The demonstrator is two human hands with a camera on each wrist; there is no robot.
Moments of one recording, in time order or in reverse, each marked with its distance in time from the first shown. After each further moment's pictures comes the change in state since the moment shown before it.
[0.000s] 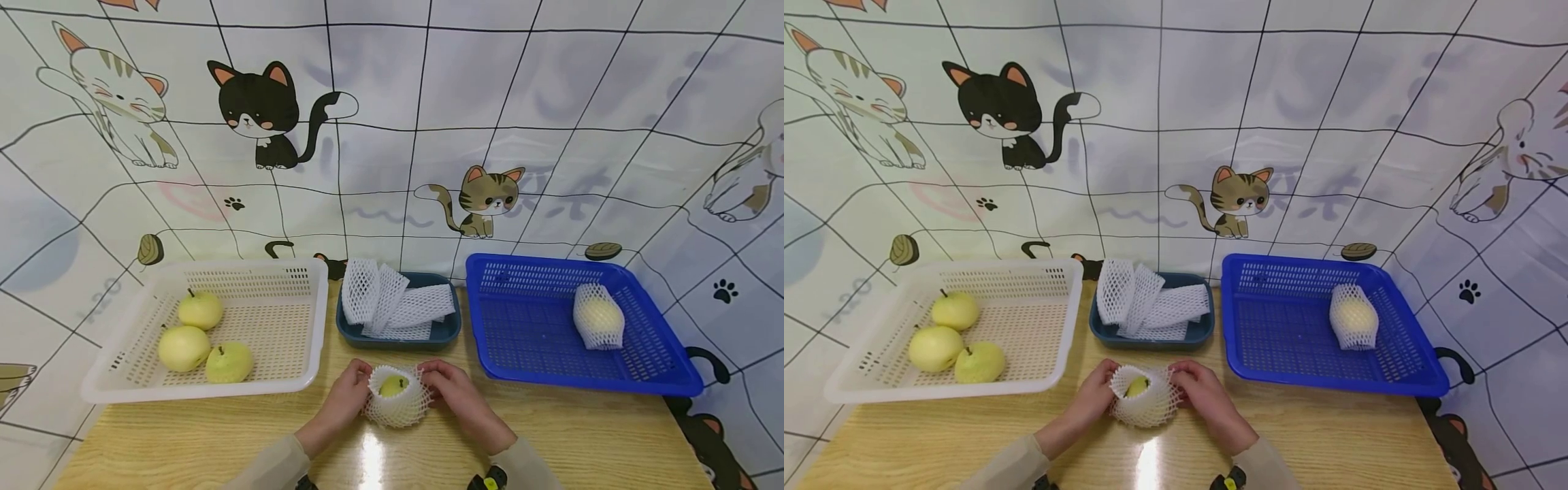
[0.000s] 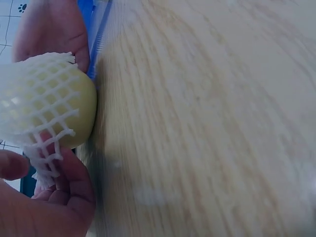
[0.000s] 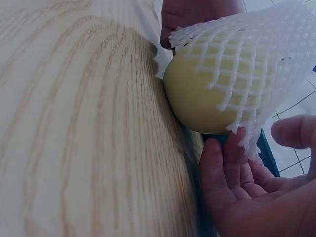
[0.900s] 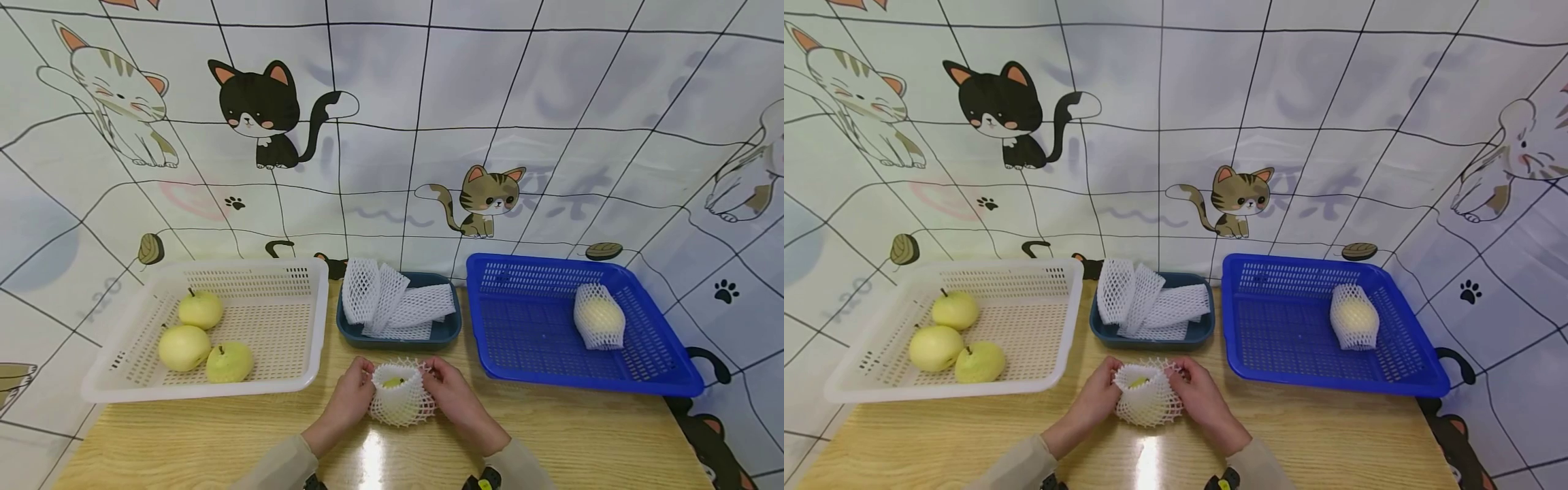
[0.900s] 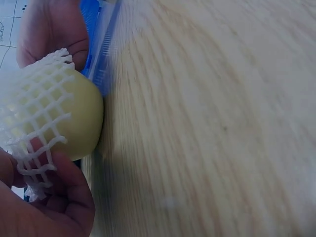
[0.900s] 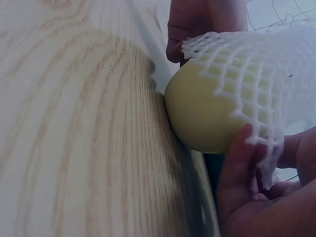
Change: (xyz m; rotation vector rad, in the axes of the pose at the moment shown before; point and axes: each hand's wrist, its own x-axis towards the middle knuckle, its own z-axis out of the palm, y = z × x) left_hand 0.001 0.003 0.006 0.087 0.021 0.086; right_hand -0.001 -0.004 0.012 -0.106 0.056 -0.091
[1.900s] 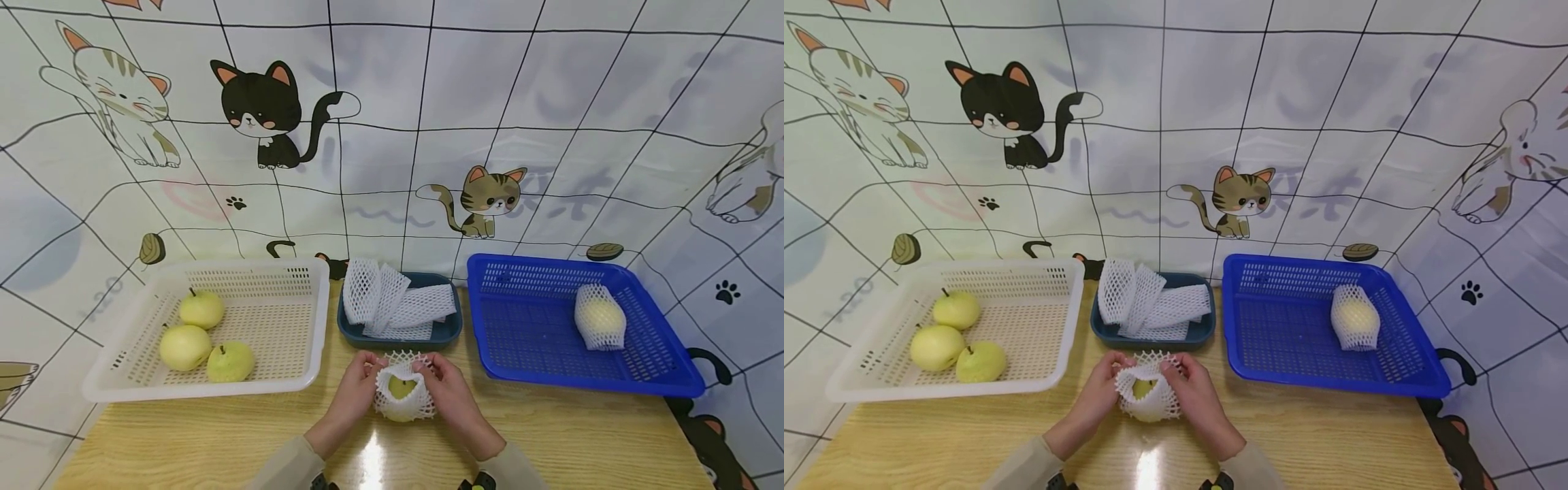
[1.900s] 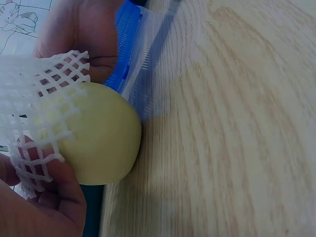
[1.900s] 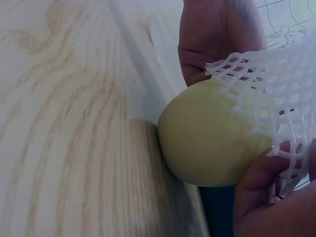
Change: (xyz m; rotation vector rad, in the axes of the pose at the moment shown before) left_hand 0.000 0.020 0.006 -0.311 0.036 -0.060; right_hand -0.002 -0.011 0.016 0.049 0.132 -0.013
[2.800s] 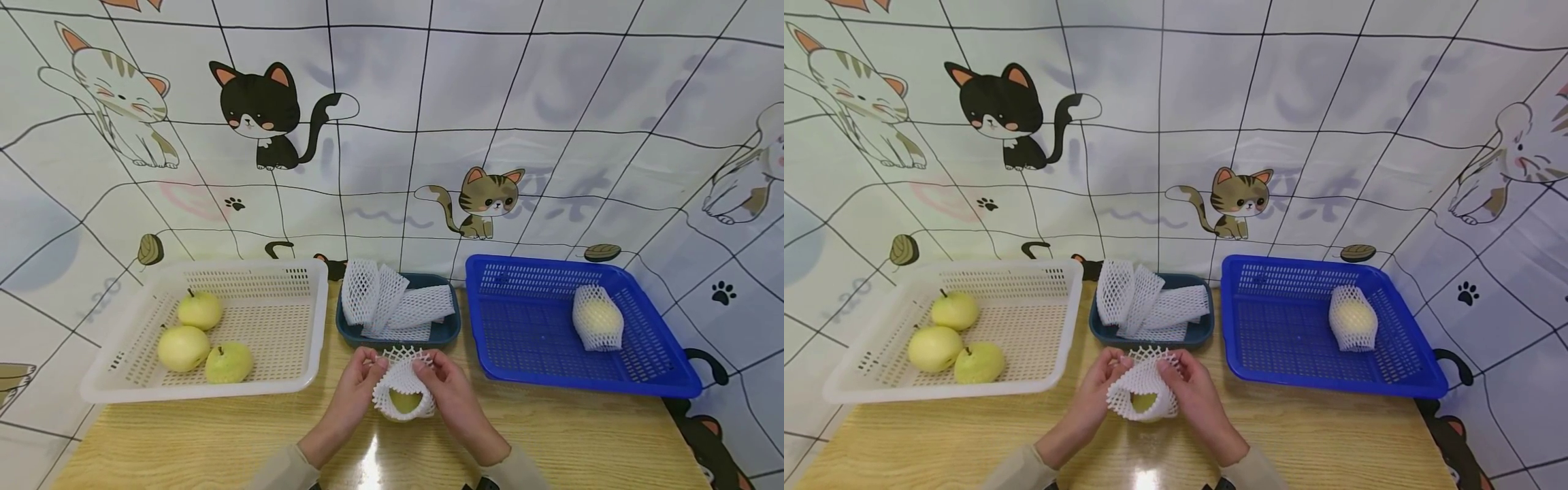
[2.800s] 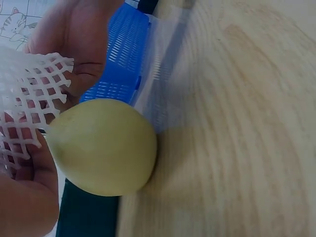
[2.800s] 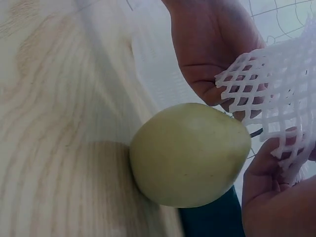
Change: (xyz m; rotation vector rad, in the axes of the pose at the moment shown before) left_hand -0.009 0.015 0.002 -0.225 -0.063 0.065; right_hand -0.014 -0.018 -0.004 0.227 -0.101 -0.084
